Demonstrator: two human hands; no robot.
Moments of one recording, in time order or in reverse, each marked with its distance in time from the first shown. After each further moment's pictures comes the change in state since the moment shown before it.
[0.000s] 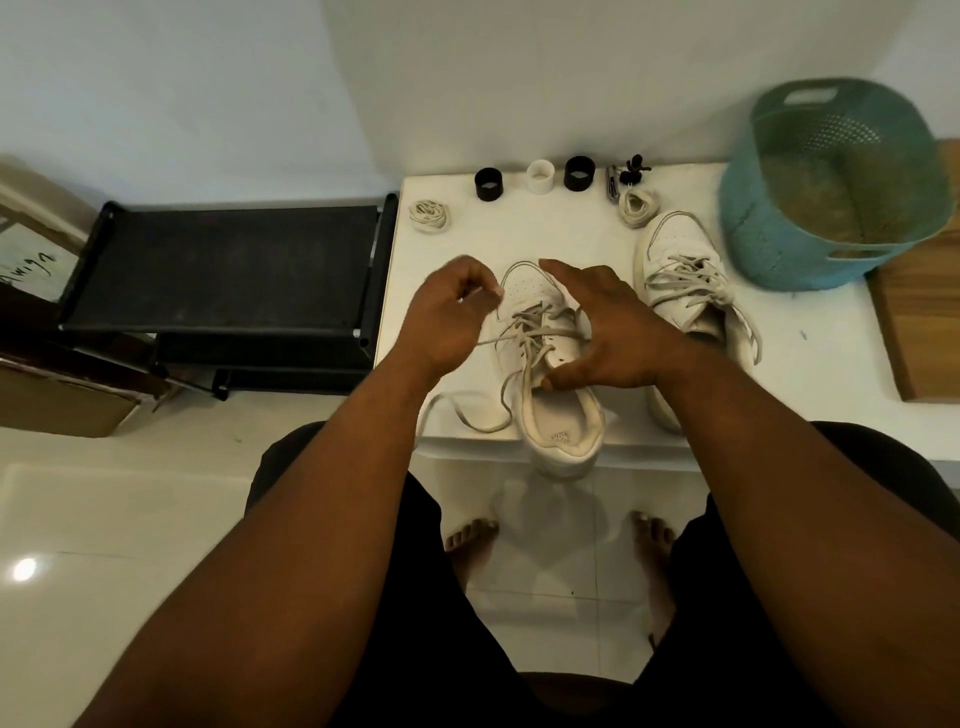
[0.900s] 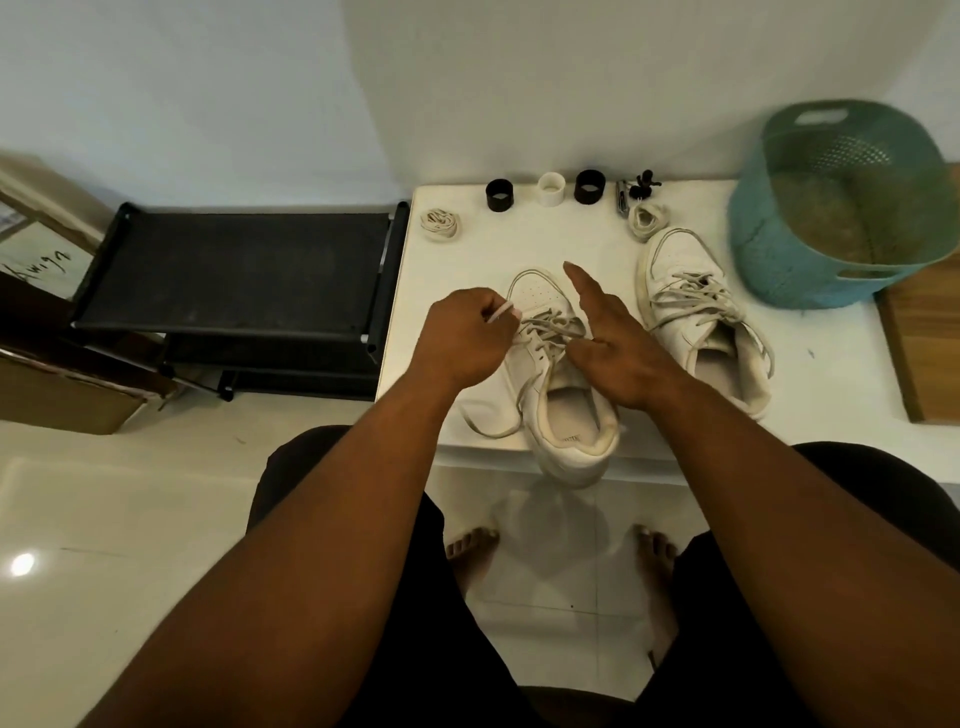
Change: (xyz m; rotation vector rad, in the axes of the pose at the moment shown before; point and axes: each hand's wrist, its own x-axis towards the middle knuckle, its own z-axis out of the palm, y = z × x) left_hand 0.002 -0.006 0.011 0.336 0.010 -0.025; right_hand -0.004 -0.009 0.017 0.249 0.093 0.101
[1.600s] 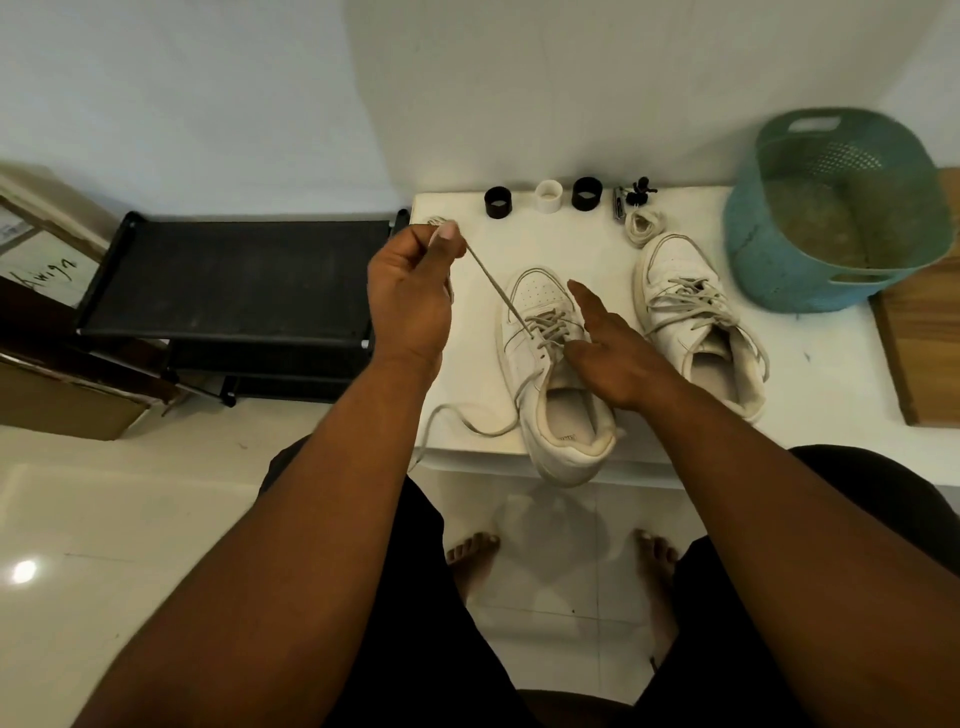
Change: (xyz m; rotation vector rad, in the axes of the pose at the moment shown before) left_hand -0.010 0.026 -0.037 -0.787 0.416 0.090; right_hand -0.002 -0.010 -0.003 -0.011 -0.034 0.183
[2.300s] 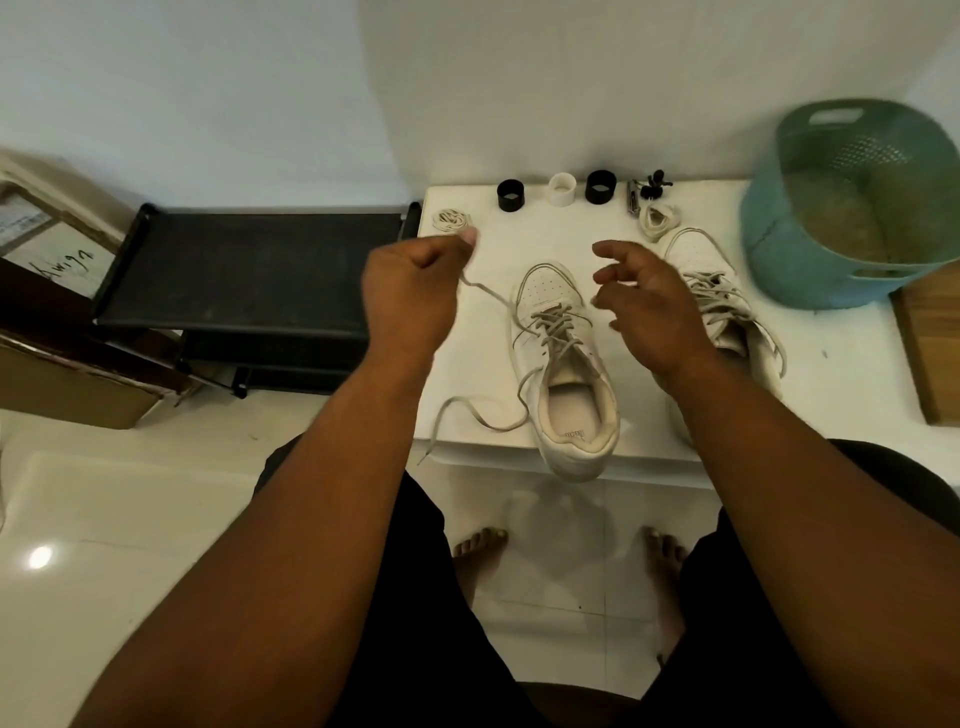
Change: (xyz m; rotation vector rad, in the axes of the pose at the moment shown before) left_hand 0.001 0.004 -0.014 0.269 -0.010 -0.064; right_hand 0.003 -0.014 -0.019 0.443 0.303 -0.127
